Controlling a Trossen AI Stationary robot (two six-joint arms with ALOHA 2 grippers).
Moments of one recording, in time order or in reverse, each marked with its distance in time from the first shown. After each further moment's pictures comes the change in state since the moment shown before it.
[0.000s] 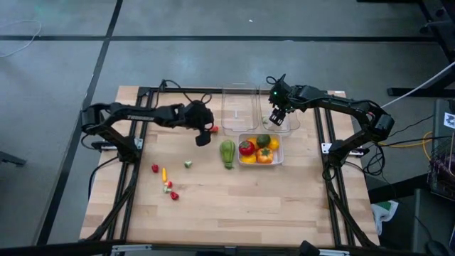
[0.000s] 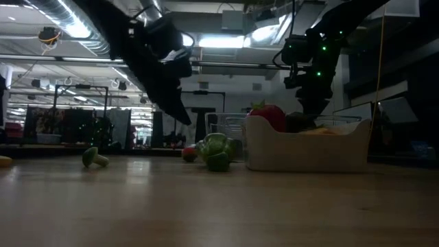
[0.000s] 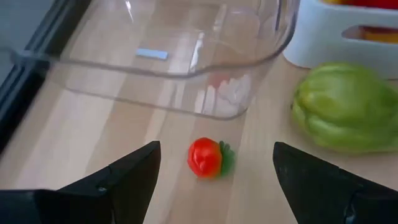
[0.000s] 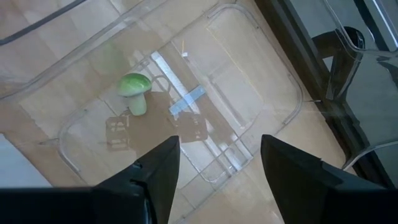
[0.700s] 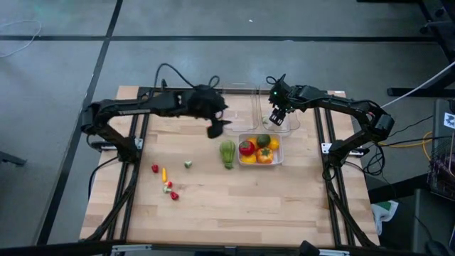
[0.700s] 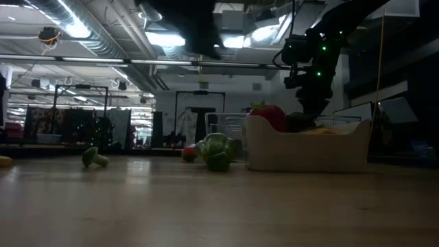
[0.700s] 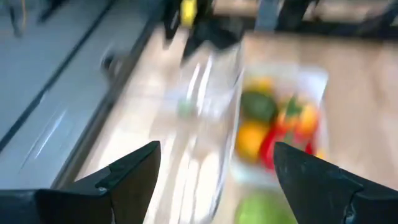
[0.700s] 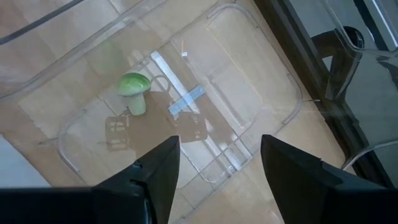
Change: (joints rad) left arm -0.091 -0.001 0.486 -0.307 0.000 -0.058; right arm 0.000 0.000 0.000 0.000 0.001 0.000
